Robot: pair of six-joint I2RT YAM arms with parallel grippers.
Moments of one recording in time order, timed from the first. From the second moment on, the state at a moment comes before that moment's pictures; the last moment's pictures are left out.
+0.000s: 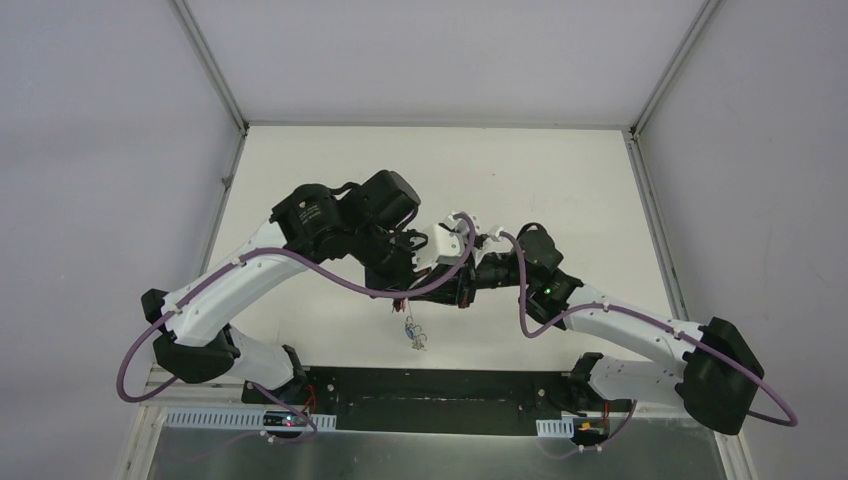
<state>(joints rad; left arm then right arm) -1.04 1.40 1.77 -1.37 0.33 0.42 0.92 1.13 0.66 0.64 -0.83 0.37</state>
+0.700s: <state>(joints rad) -1.04 0.98 1.37 -1.07 0.34 0.38 0.93 1.09 0.64 0.58 -0.83 0.32</state>
